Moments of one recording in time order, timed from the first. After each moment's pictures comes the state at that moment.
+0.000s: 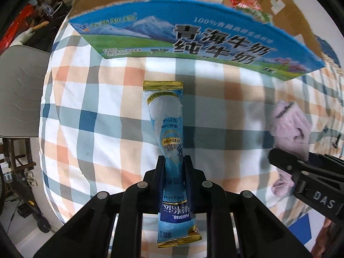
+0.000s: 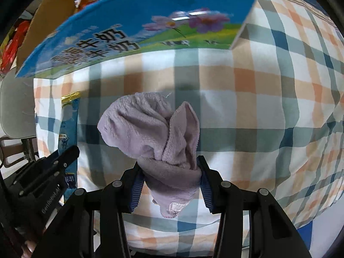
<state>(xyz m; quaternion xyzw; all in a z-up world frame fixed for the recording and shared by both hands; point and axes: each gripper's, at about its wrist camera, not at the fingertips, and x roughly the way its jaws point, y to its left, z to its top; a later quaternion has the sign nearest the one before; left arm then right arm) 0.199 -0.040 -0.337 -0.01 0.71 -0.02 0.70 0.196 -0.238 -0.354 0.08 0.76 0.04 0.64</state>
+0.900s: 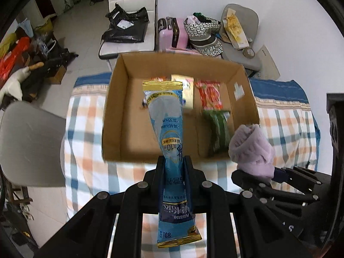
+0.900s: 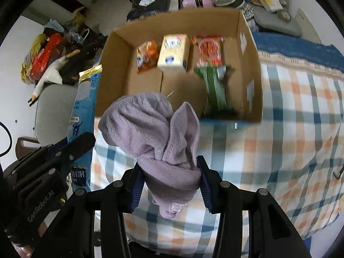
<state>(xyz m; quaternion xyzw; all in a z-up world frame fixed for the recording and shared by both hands) 0.311 -0.037 -0.184 -0.02 0.61 -0.07 0.79 0.275 -0.196 -0.209 0.10 0.68 0.10 0.72</state>
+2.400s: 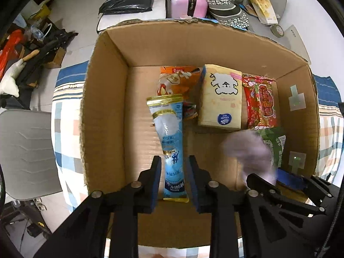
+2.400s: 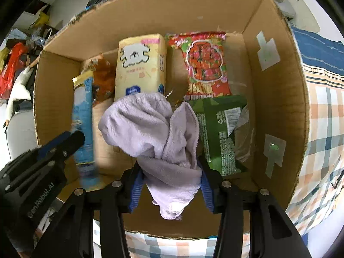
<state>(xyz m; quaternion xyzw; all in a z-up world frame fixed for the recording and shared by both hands) 0.422 -0.028 -0.301 0.01 0.70 -0.04 0.71 0.412 -0.173 -0.335 0.10 0.75 0.01 0.65</state>
